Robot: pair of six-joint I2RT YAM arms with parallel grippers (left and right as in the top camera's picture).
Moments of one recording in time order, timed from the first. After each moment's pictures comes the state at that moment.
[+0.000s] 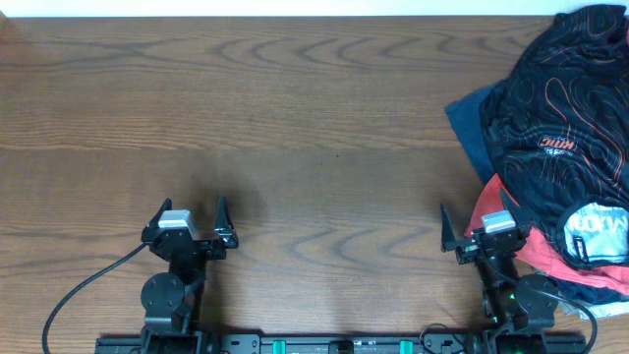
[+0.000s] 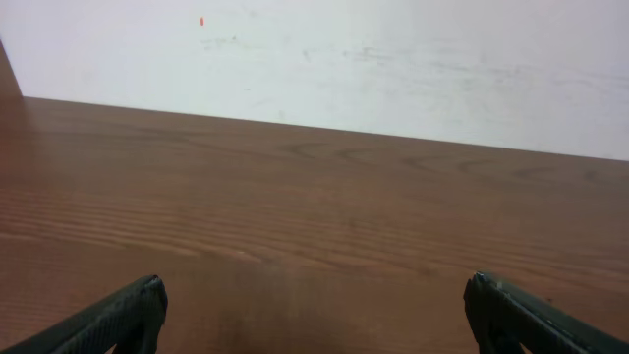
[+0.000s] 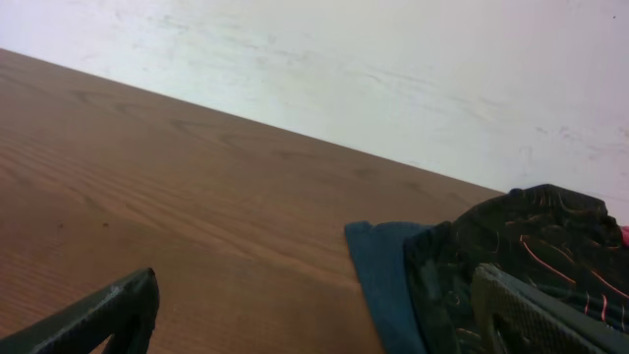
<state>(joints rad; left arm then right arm) -0.06 0.01 0.02 -0.12 -0.04 -0.14 0.02 0.01 0.01 -0.06 -0.18 -0.19</state>
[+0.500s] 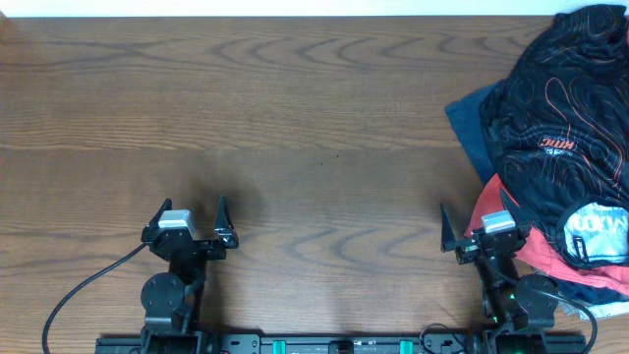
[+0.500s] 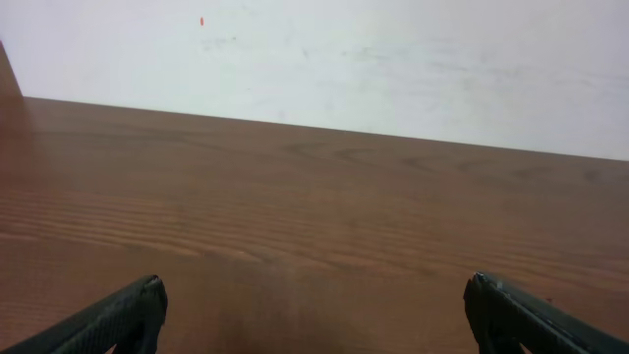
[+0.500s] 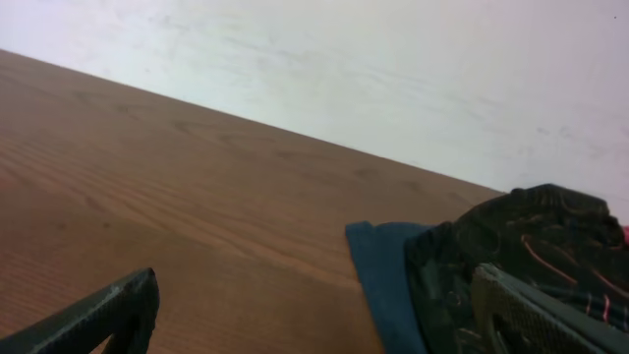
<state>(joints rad) -0.06 0.01 0.02 -0.12 -0.04 -0.14 0.02 0.01 0.01 -0.06 -0.19 -0.18</state>
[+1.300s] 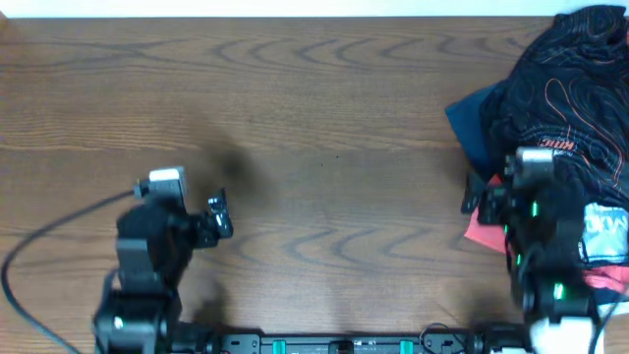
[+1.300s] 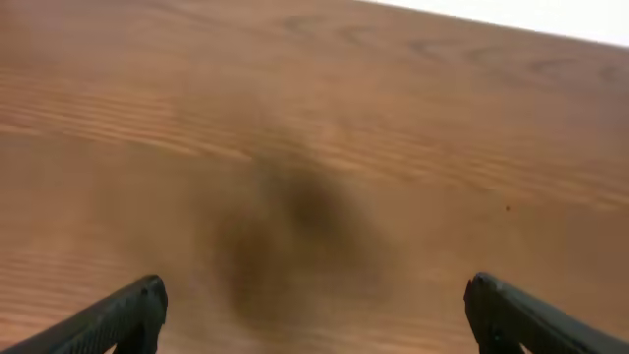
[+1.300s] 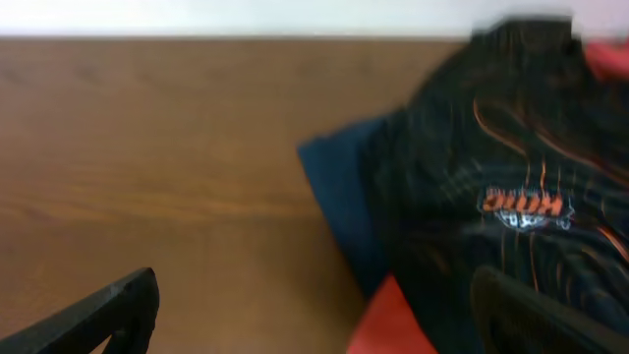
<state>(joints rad) -0.06 0.63 0.67 -0.67 0.01 -0.20 -0.02 0.78 0.61 -0.41 0.01 0.01</state>
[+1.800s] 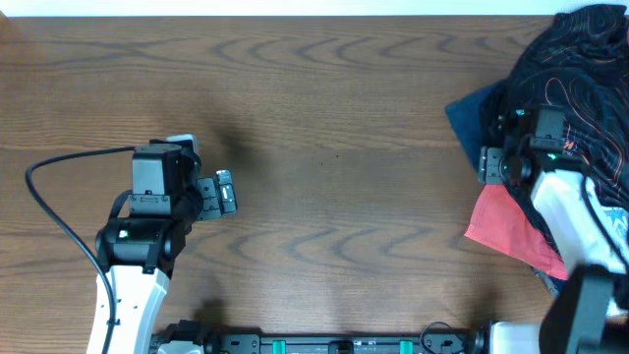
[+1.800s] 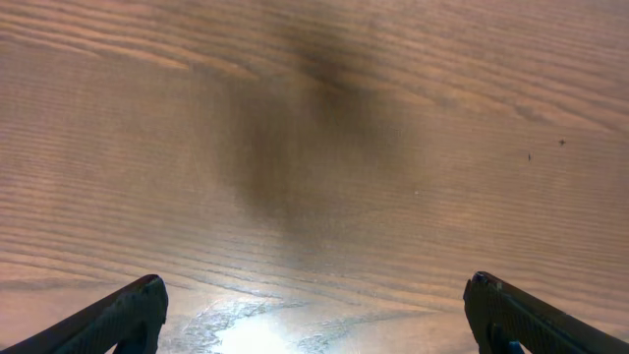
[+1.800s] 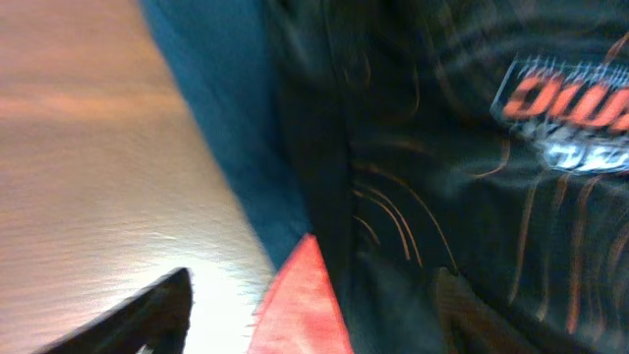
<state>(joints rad) -0.06 1.02 0.87 -0.81 0.01 -0.20 -0.14 1.57 0.94 -0.51 0.14 -0.07</state>
